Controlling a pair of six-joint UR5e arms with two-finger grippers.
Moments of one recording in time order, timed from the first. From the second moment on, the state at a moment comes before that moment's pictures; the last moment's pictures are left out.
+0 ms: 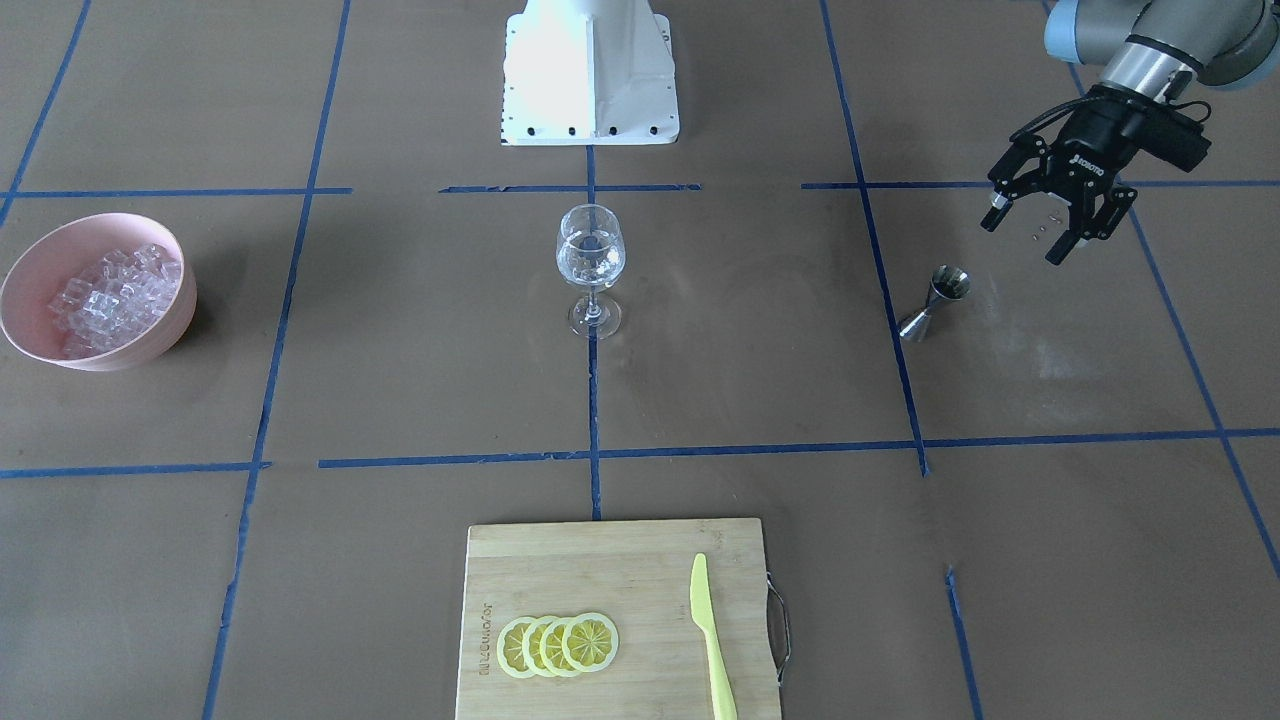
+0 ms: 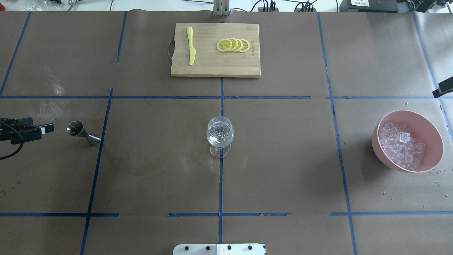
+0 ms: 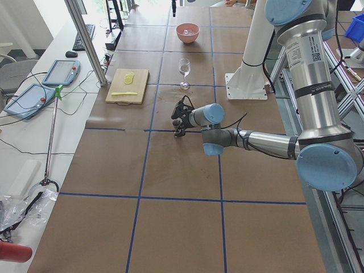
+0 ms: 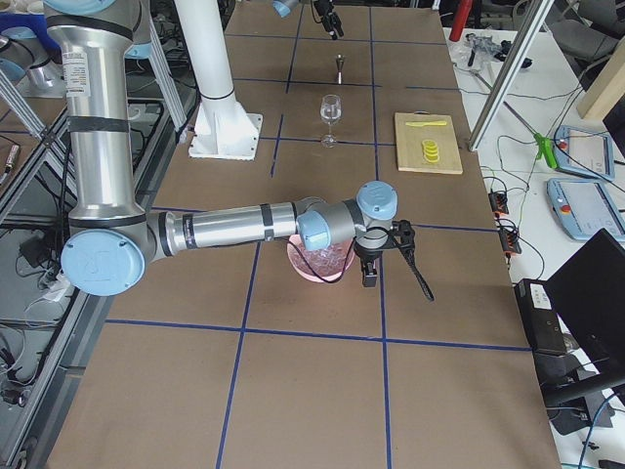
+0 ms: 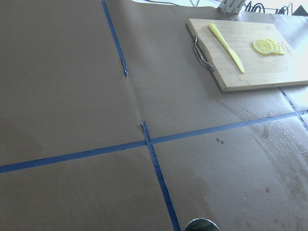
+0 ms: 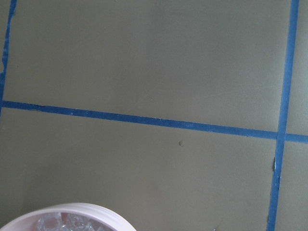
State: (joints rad) left arm -0.71 -1.25 -1.87 -2.95 -1.66 -1.02; right arm 1.34 -1.54 1.68 -1.39 2.37 0.28
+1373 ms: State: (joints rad) left arm -0.05 -1.27 -1.75 -3.08 -0.52 -1.11; right arm 1.34 -1.54 1.68 -1.39 2.37 0.28
